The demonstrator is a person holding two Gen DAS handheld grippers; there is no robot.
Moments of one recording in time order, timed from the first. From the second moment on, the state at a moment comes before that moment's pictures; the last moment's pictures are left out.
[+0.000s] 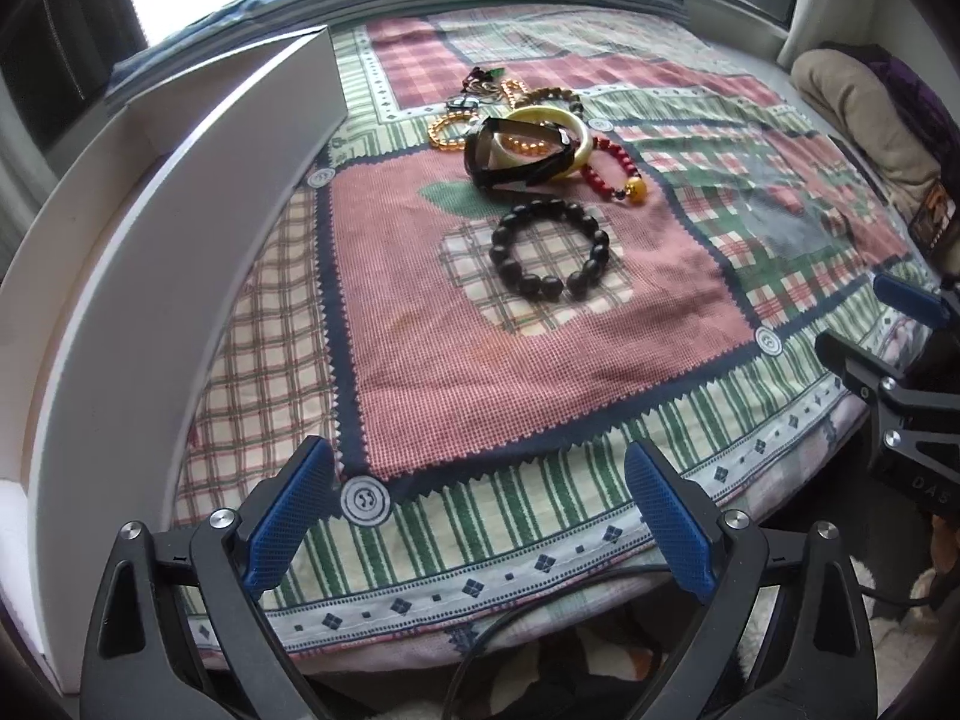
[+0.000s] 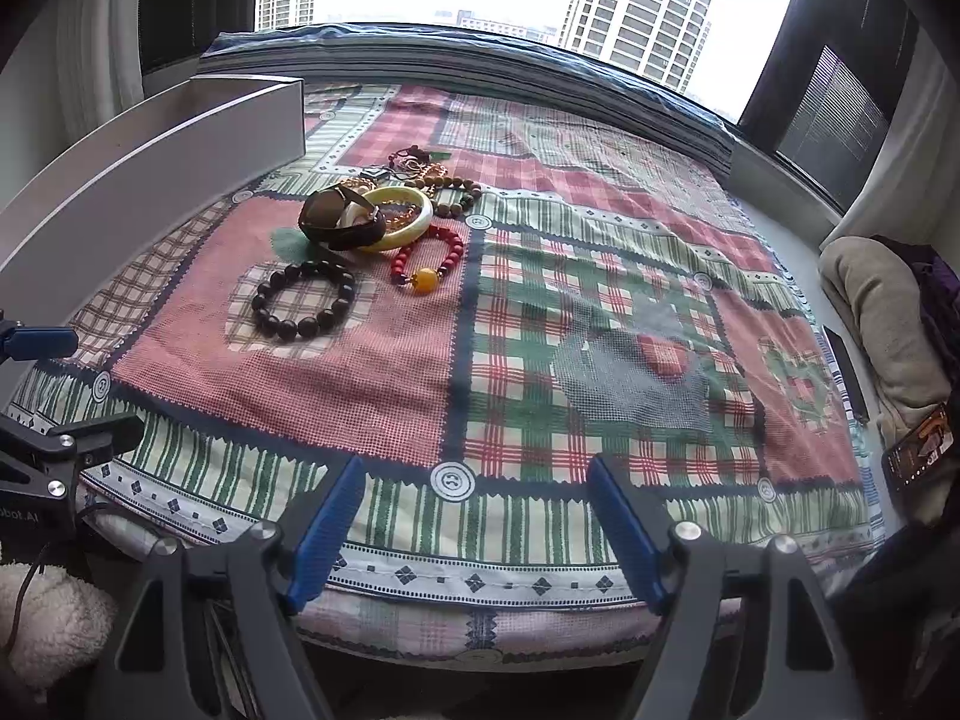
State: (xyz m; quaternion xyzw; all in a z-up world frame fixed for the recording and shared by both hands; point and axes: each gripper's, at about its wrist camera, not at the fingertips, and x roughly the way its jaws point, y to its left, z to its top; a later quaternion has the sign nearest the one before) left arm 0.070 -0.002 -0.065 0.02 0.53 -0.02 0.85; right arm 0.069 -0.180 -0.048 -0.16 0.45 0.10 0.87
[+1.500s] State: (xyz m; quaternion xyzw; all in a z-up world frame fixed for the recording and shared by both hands) left arm 0.169 -0.028 -0.088 -0.02 0.55 -0.13 0.83; right arm 0.133 -0.231 -0.059 0.00 0.48 0.18 0.86
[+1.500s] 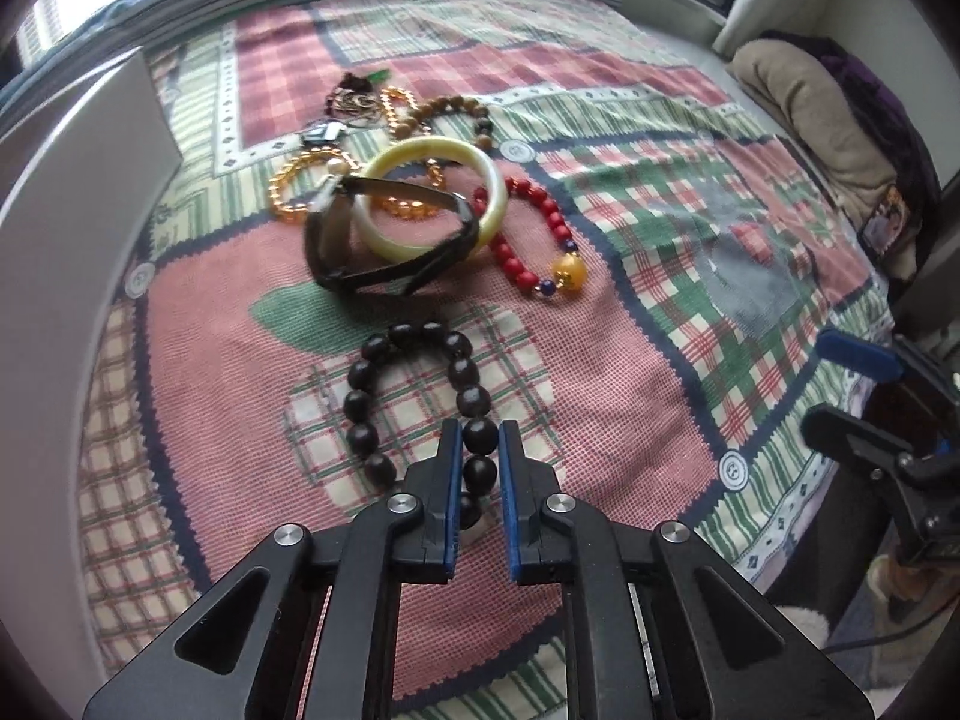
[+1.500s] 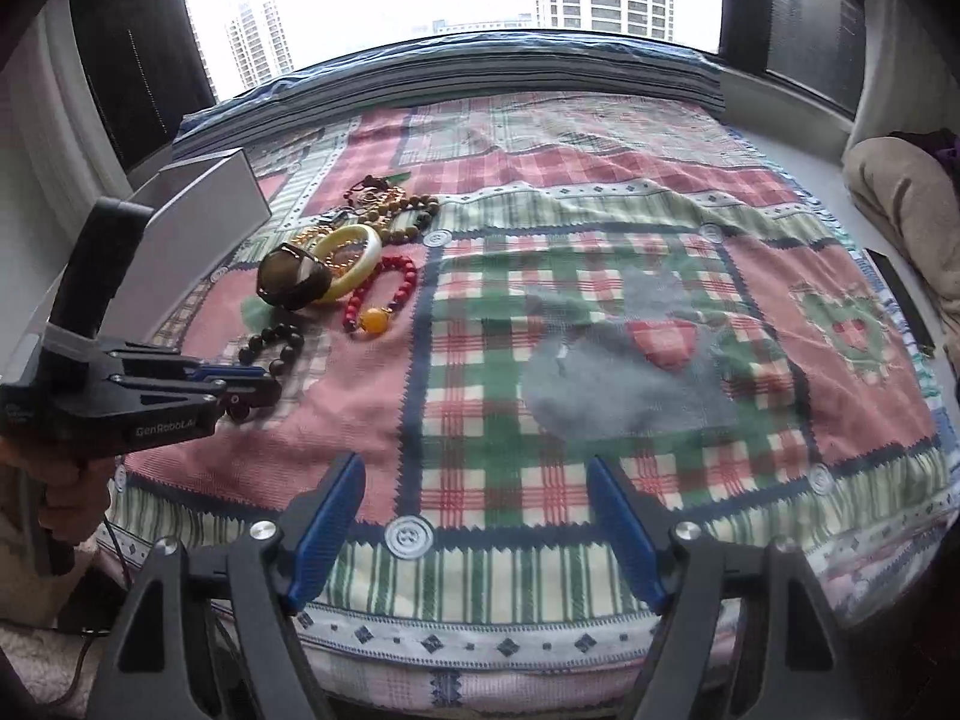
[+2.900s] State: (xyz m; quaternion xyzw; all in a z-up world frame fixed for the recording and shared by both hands) left arm 0.086 0.076 -0.011 -0.15 0.48 -0.06 0.86; right arm 0.197 -0.150 -0.031 0.01 0.53 0.42 0.73
